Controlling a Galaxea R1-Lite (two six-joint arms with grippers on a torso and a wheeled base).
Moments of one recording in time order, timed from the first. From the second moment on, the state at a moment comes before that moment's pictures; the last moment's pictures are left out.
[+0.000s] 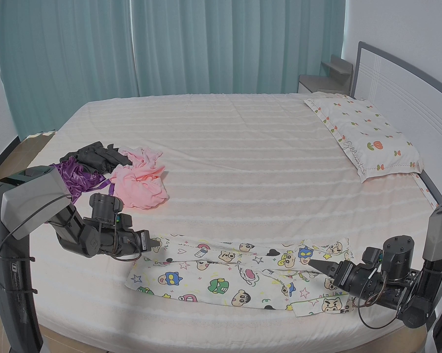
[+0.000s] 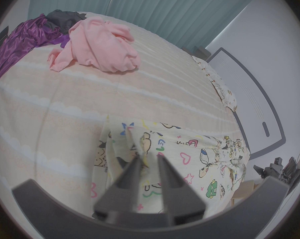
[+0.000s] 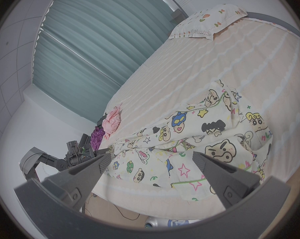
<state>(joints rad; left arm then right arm) -0.11 2.32 -0.93 -0.57 -0.38 -0.31 0.43 2.05 -0.02 -1.55 0.07 0.83</state>
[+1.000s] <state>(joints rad) -0.12 2.27 -1.01 -0.75 -0.28 -0.31 0.44 2.07 -0.02 -1.55 0.07 0.83</state>
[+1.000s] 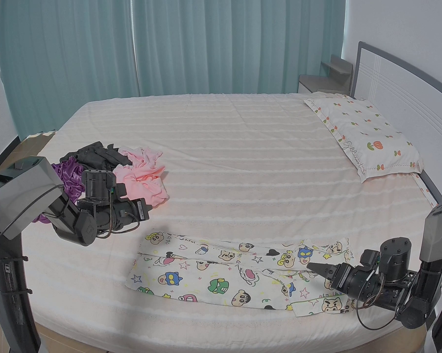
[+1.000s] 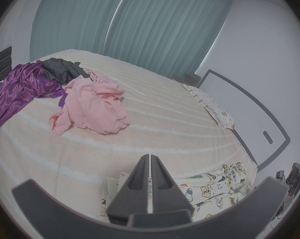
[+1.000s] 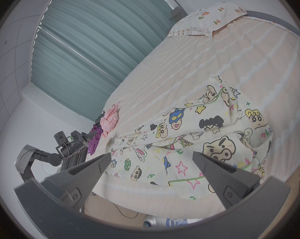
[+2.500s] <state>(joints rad) -0.10 2.41 -1.05 -0.61 -0.38 -0.23 0.46 2.09 -0.02 -1.55 0.06 0.83</state>
